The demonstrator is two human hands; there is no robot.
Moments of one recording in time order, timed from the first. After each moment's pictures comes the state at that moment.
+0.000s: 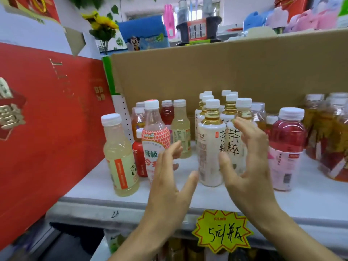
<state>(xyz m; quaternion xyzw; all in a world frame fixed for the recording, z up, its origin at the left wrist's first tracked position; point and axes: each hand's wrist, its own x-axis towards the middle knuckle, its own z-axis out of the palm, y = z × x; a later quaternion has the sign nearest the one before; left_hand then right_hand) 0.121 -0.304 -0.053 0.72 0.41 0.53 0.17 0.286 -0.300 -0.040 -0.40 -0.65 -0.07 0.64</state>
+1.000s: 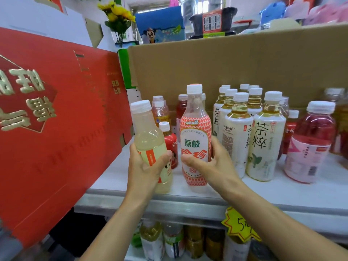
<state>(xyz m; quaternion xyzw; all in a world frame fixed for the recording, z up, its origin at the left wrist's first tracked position) 0.025 -0.266 -0.050 0.56 0.45 0.63 0.28 0.195 -0.268 -0.046 -0.46 -0.61 0.32 0.57</state>
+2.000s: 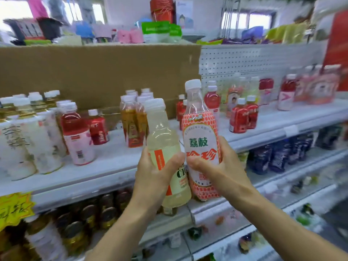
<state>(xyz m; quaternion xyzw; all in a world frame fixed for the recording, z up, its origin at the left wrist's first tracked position) 0.493 -0.508 -0.053 0.64 0.25 0.49 0.54 0.631 -0.593 -0.043 -0.55 -0.48 0.24 0.64</state>
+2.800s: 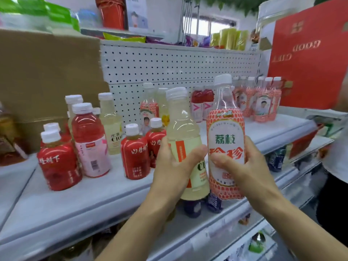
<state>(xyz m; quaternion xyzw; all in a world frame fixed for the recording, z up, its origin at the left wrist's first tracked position) 0.936 -0.510 -0.041 0.66 0.18 0.45 0.58 1.052 -0.619 -0.040 -0.63 -0.39 0.12 0.66</state>
